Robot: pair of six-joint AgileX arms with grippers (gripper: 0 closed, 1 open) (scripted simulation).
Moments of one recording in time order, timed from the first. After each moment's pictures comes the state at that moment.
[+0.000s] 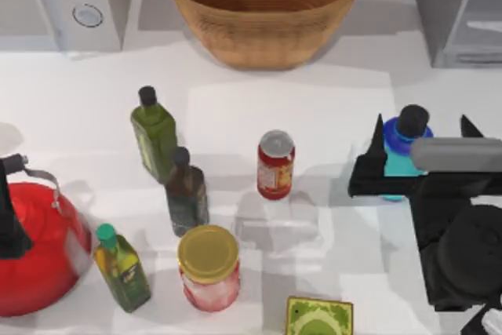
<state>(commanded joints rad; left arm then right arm) 0.00 0.00 0.00 0.00 0.00 0.00 0.70 1.97 0.31 1.70 0.74 0.01</state>
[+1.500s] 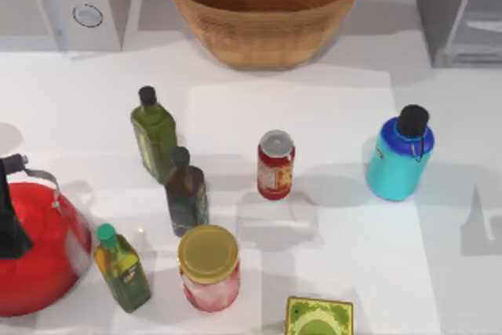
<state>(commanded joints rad) 0.00 0.00 0.00 0.00 0.00 0.00 0.01 0.01 0.00 0.01 0.00 0.00</state>
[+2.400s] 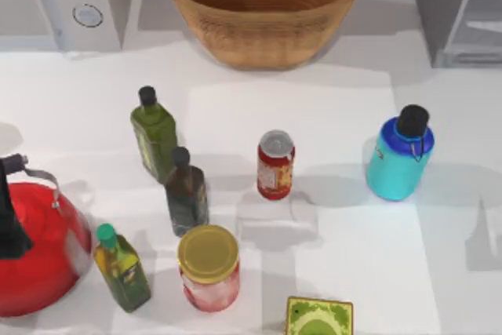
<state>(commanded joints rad) 0.00 0.00 0.00 0.00 0.00 0.00 0.00 -0.24 0.20 -0.38 0.00 0.00</state>
